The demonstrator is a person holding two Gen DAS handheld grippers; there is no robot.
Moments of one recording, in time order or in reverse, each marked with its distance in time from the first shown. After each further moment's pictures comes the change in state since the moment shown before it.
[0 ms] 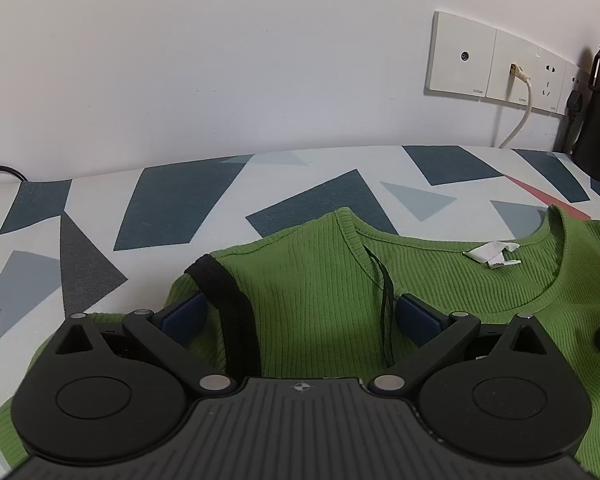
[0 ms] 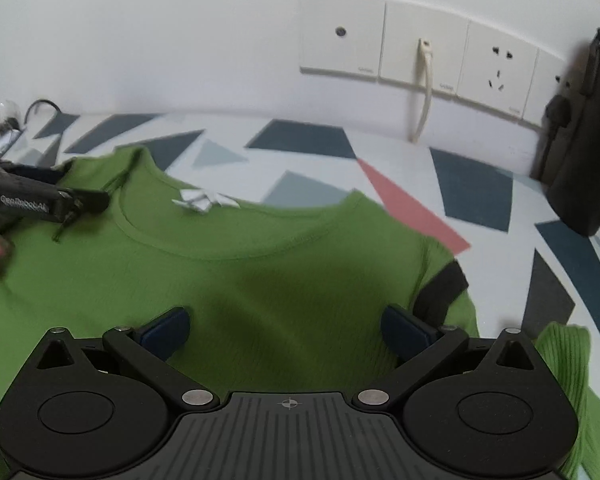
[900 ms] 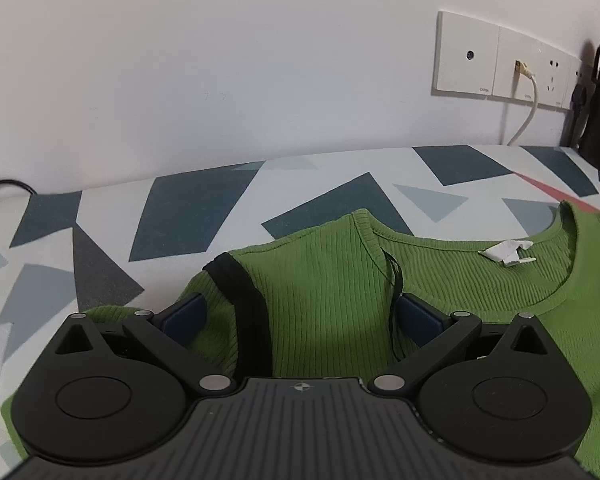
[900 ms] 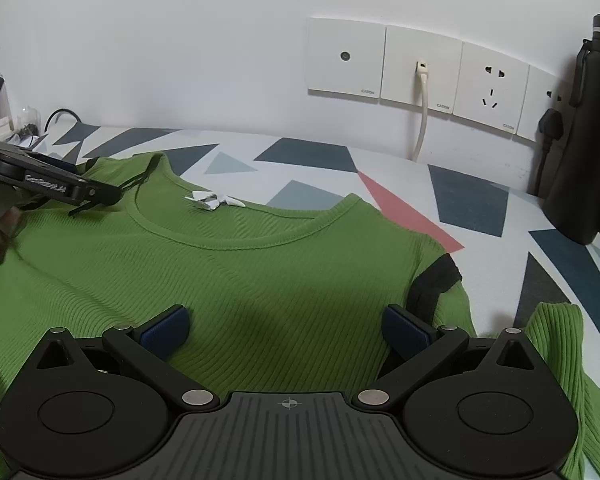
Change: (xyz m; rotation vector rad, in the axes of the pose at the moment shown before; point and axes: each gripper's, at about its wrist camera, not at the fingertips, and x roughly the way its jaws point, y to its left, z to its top) left arm -0.004 0.003 0.000 0.052 -0.006 0.030; right arm -0.013 -0.003 -0.023 -0.037 -0.103 0.031
